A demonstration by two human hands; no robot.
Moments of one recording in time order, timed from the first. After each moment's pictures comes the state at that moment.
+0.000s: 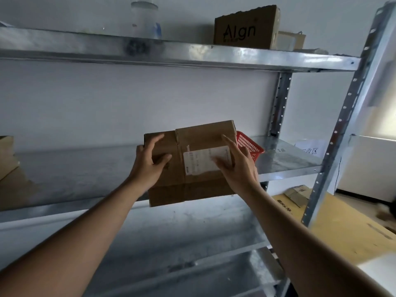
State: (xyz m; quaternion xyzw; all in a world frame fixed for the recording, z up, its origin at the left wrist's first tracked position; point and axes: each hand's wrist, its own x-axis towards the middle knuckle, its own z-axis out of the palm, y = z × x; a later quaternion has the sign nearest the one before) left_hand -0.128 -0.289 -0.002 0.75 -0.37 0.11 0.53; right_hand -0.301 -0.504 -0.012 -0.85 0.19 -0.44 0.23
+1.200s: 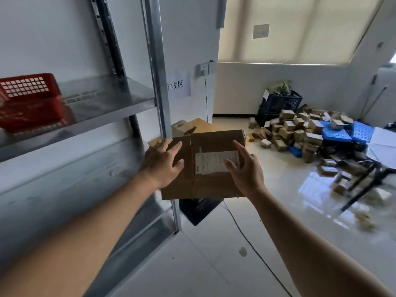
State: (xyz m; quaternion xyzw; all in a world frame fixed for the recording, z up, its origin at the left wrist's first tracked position) left_hand -0.531 -0.662 -0.121 0.75 -0.64 0.00 0.16; right_hand -0.779 -0.753 -0.165 -0.71 0.54 -0.37 0.24
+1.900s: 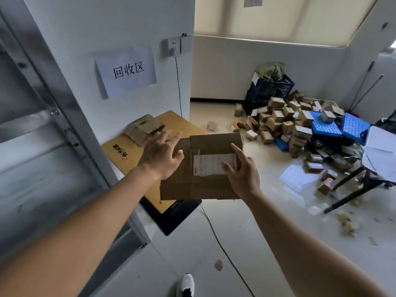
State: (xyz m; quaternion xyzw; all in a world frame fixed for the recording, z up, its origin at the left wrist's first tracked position) left_hand -0.574 -0.986 -0.191 0.74 -0.65 -0.06 0.16; right_hand -0.832 -1.046 -0.245 -0.70 0.60 -0.31 0.24
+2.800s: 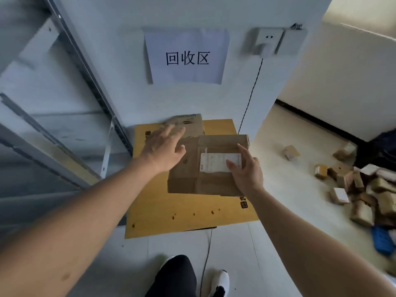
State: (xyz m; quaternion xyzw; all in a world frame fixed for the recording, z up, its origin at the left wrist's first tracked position) left_hand -0.515 -1.224 -0.238 0.92 -0.38 -0.08 0.10; right_hand -0.690 -1.434 -0.321 -0.82 0.39 -0.12 0.40
